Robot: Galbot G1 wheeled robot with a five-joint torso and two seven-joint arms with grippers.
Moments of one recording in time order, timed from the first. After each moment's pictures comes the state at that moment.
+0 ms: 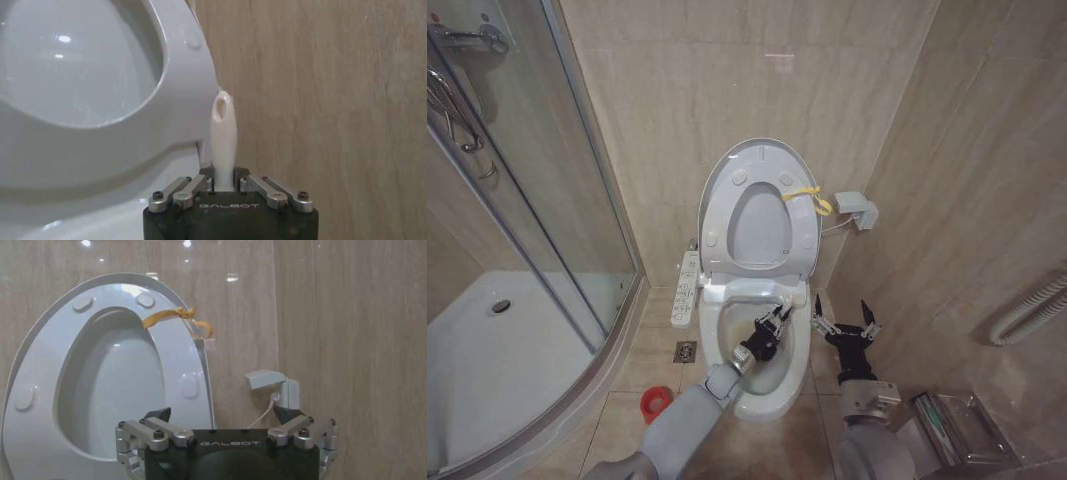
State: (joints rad) left arm 0.58 -1.50 0.35 -0.87 -0.25 -0.64 0.10; right arm -1.46 1.42 0.41 2.11 0.10 0.08 0.34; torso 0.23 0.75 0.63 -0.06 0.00
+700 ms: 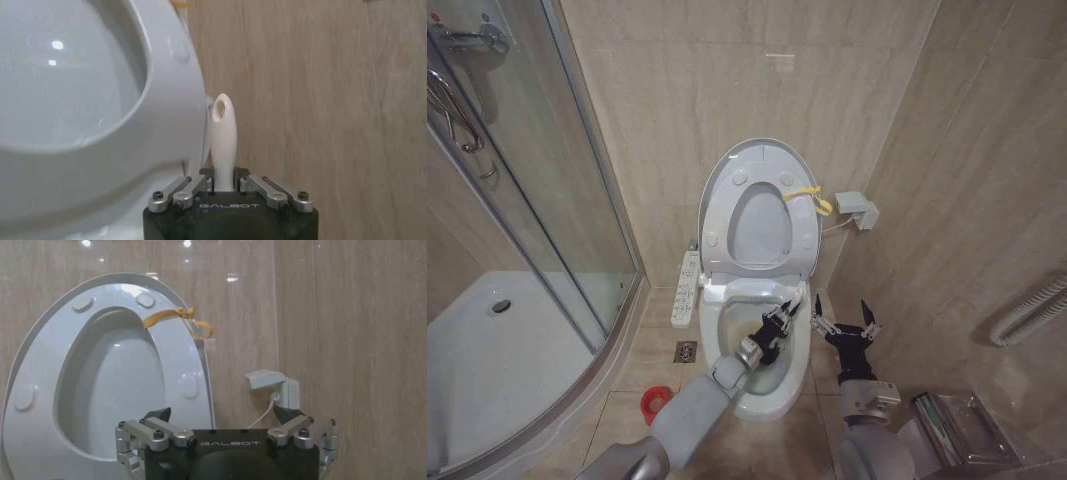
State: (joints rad) left arm 0.53 -1.54 0.39 -0.84 -0.30 -0.64 0.12; right arm -1.46 1.42 0.41 2.11 0.10 0.08 0.34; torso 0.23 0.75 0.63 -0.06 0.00
